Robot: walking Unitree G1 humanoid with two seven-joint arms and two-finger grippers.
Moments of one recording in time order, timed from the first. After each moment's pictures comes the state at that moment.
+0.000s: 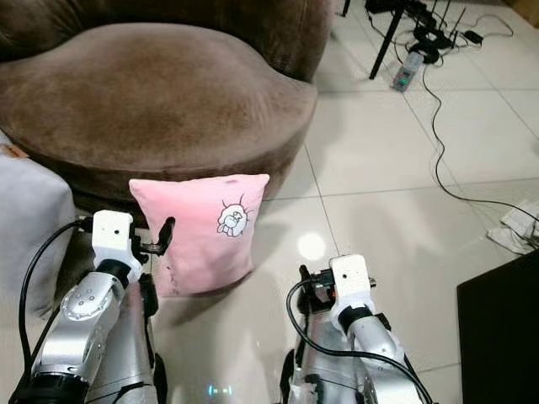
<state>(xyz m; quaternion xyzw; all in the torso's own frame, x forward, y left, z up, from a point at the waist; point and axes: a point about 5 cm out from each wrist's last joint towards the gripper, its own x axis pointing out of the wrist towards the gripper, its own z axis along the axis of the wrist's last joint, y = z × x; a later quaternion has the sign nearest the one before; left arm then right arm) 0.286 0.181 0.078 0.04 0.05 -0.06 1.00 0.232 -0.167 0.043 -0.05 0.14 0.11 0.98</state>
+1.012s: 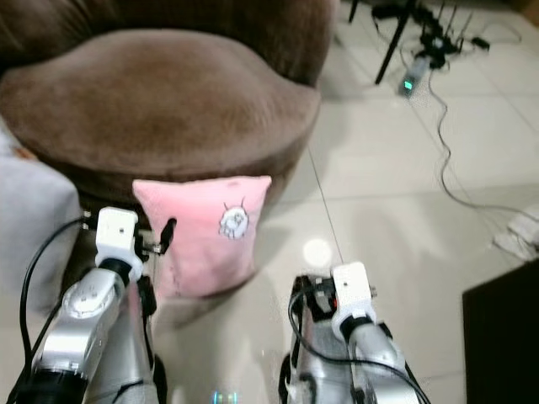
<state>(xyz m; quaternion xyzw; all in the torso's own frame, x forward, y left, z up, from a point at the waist) 0.289 0.182 0.077 0.07 0.06 -0.06 0.99 0.224 -0.169 0.031 -0.05 0.16 0.10 0.98</state>
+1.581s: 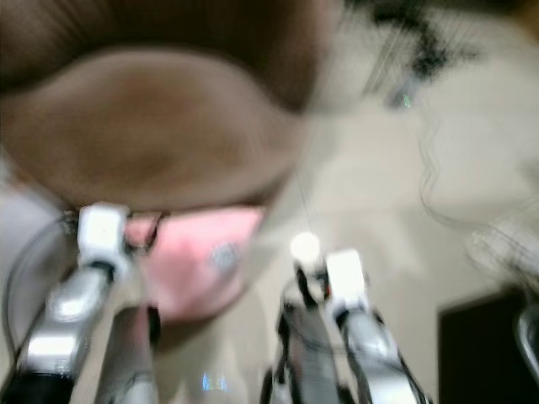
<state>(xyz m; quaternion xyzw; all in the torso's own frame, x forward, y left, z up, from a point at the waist) 0.291 0.194 0.079 0.06 0.06 -0.04 1.00 0.235 -0.163 0.047 -0.05 0.12 0.11 0.98</state>
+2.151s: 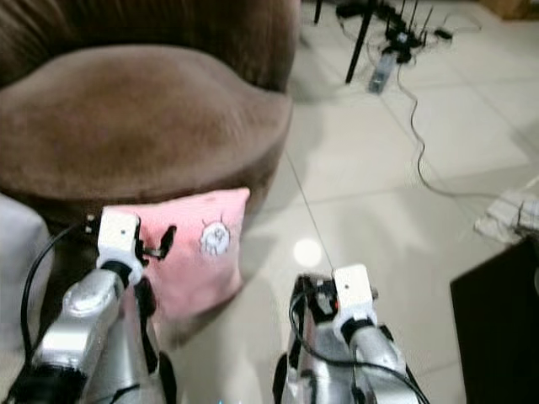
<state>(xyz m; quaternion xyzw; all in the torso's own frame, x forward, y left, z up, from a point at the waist) 0.296 0.194 0.066 0.07 0.12 -0.07 0.99 0.222 -0.170 0.030 -0.05 0.16 0.10 0.98</state>
